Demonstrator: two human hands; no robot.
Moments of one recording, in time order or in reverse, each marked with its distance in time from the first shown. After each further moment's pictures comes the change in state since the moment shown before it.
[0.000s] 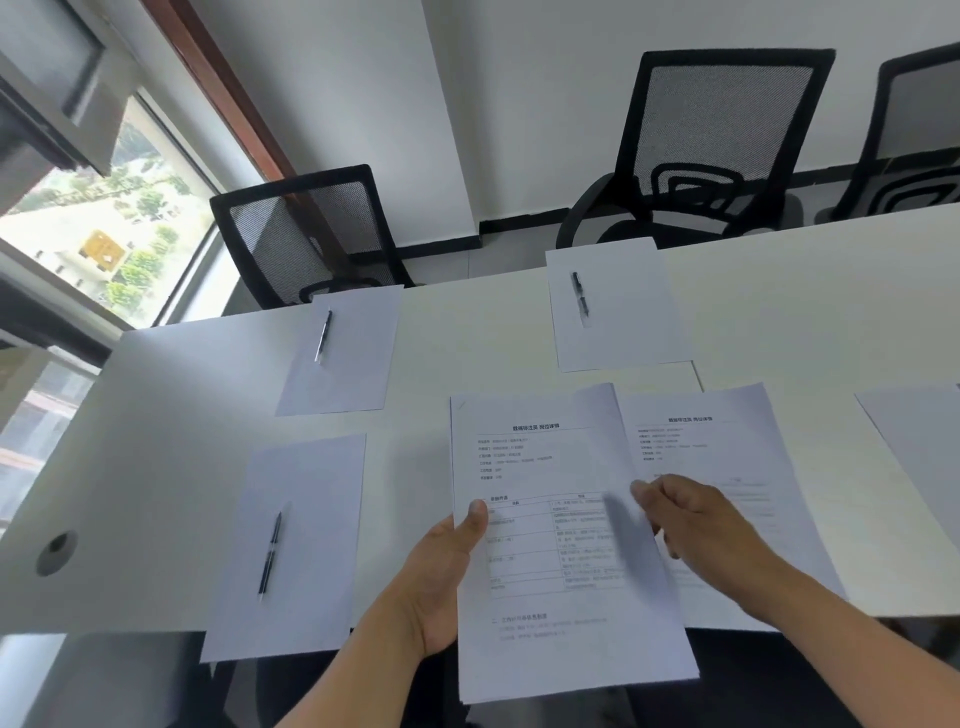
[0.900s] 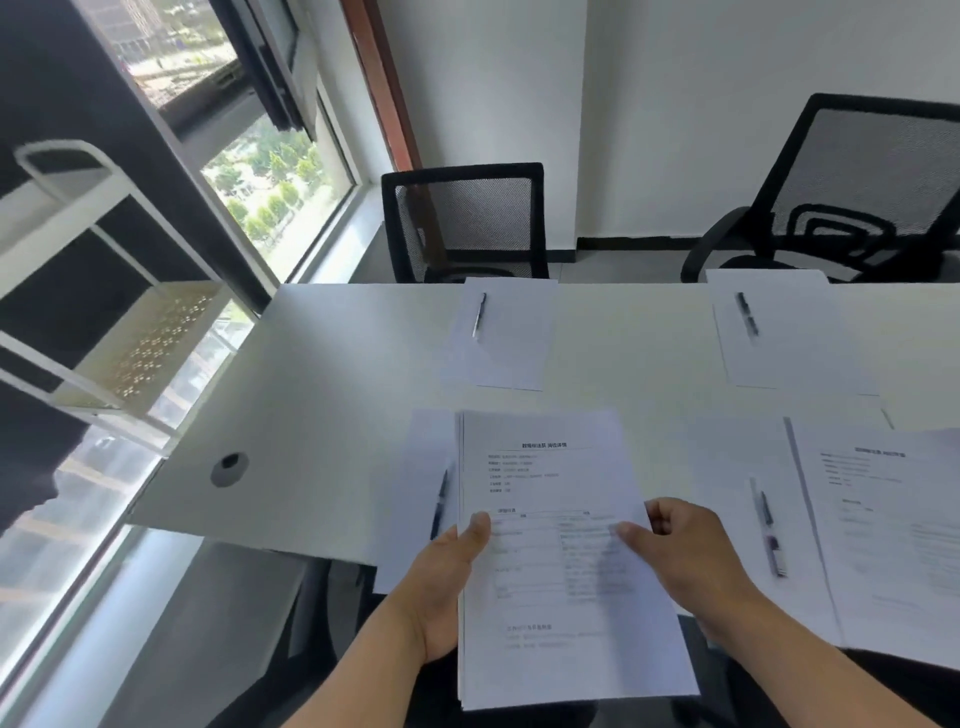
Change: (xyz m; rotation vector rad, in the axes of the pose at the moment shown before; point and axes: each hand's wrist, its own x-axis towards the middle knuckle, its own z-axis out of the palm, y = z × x) left_hand -0.064 0.011 -0.235 -0.140 -0.011 0.035; right_hand -0.037 -0.104 0.227 0.043 0.028 -0.009
